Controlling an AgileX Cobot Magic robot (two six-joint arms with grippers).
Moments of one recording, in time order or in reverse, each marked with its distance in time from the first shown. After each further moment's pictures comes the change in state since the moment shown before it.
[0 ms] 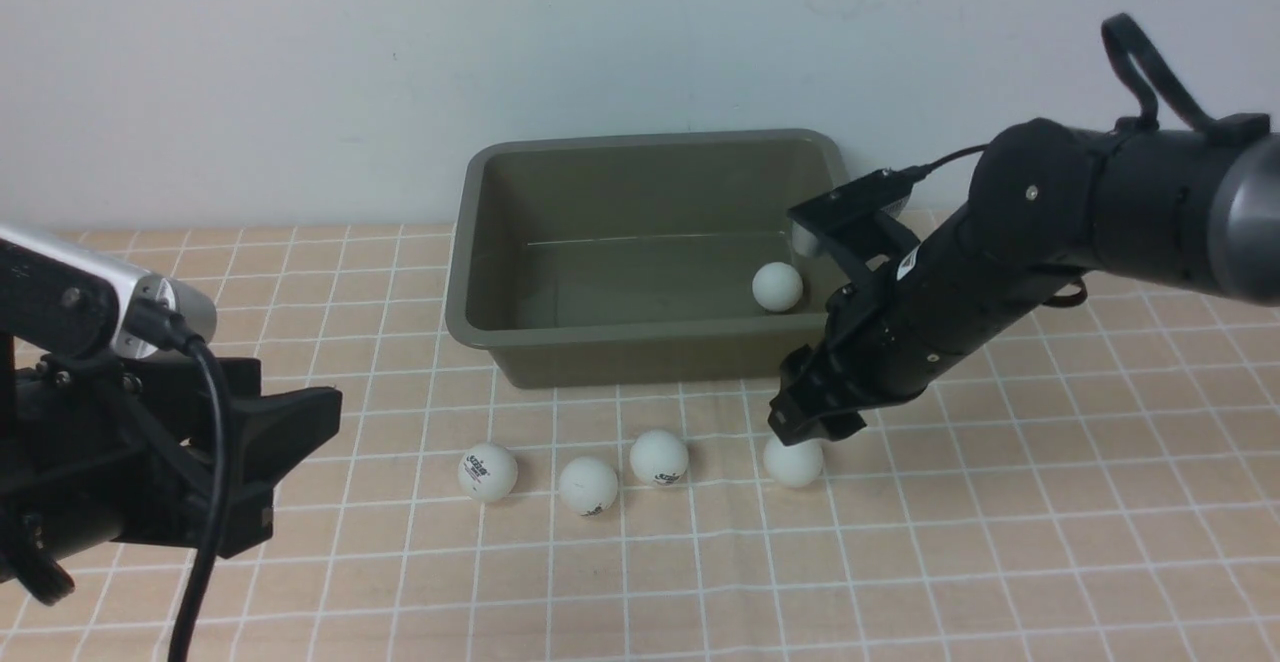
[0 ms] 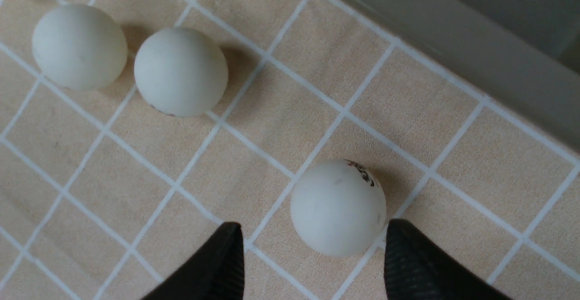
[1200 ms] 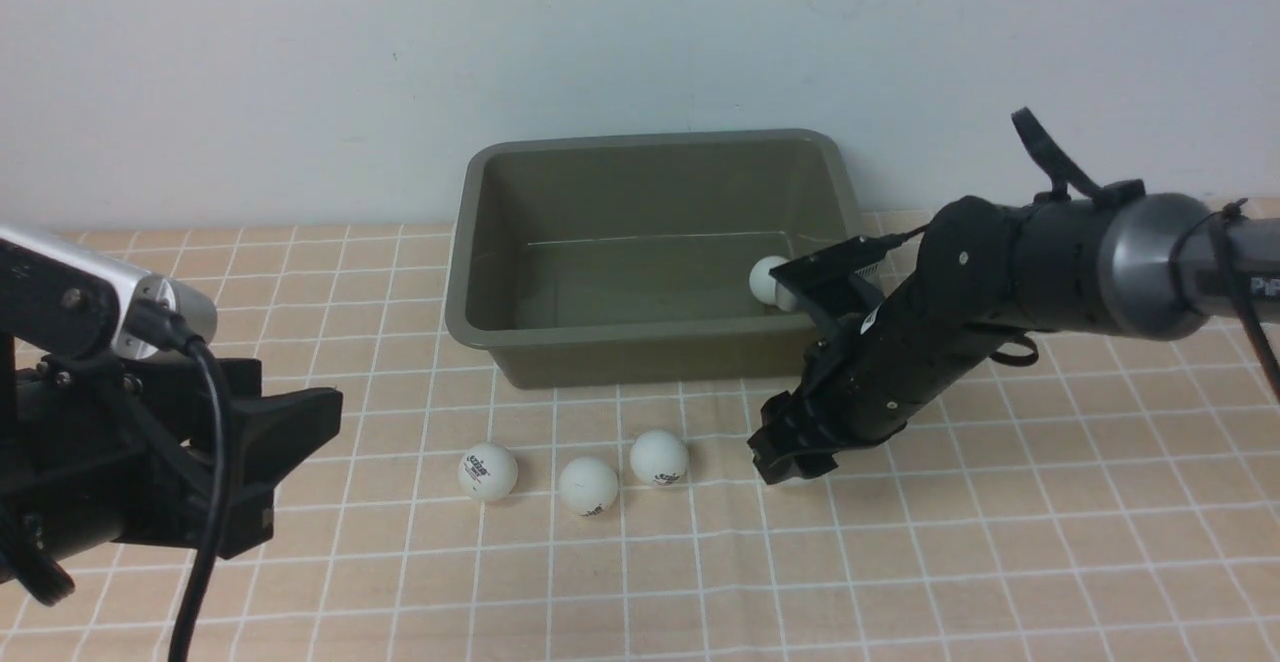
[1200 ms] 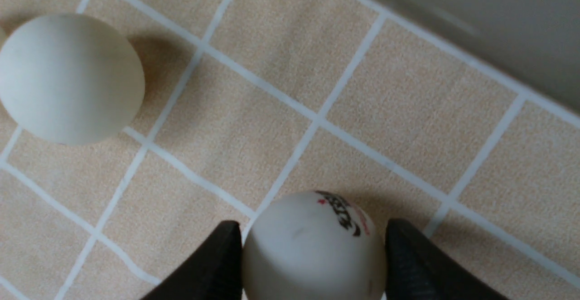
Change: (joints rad) right arm 0.000 0.153 0.000 0.048 -0.095 -0.004; left arm 0.000 0.000 0.000 0.000 0.002 0.000
